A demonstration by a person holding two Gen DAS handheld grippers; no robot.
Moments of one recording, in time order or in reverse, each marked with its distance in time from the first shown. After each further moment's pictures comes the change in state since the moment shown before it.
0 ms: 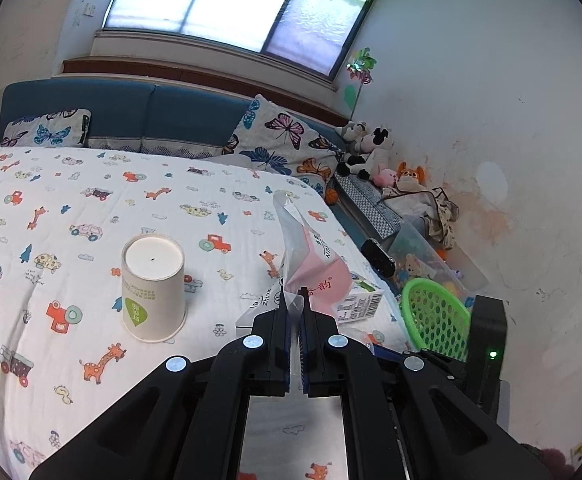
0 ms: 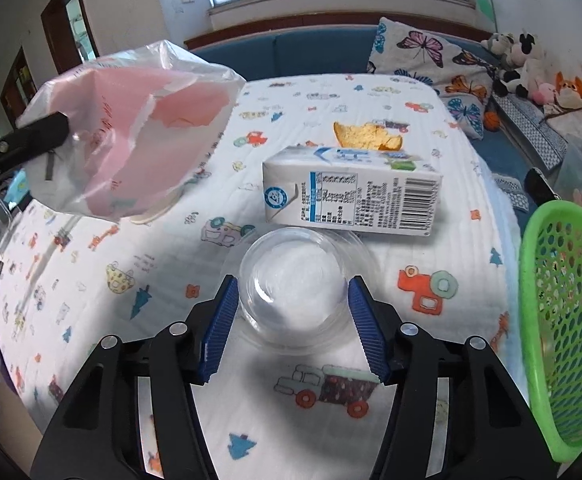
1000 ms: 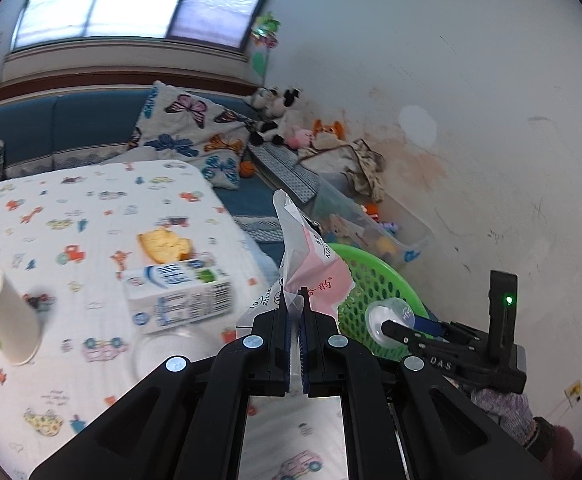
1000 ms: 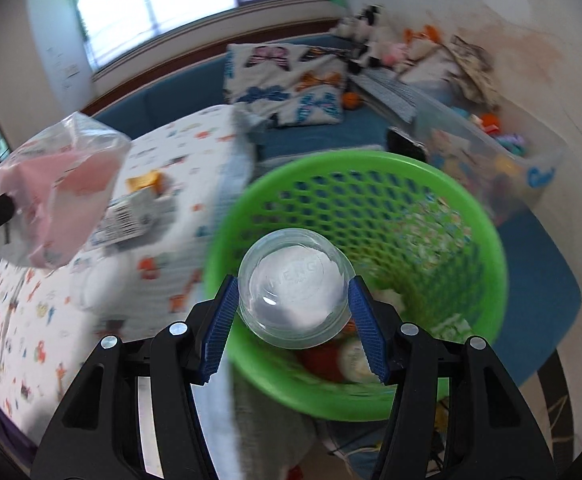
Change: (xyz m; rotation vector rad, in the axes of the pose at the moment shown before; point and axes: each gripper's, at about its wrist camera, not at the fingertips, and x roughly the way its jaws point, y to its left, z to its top) left arm 0.054 -0.143 -0.009 0.196 0.115 -0.206; right arm -0.123 -0.179 -0.061 0.328 -0.081 -0.276
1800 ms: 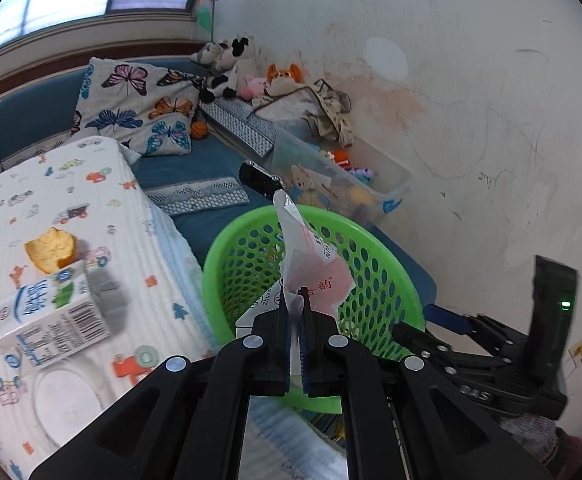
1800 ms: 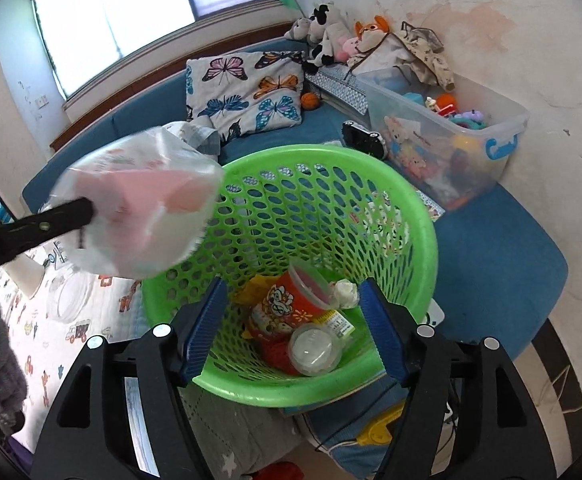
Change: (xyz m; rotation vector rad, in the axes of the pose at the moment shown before) left arm 0.120 -0.074 0.003 0.114 0.184 -0.063; right arm -0.018 -0.058 -0.013 0.105 -0.027 -0.050
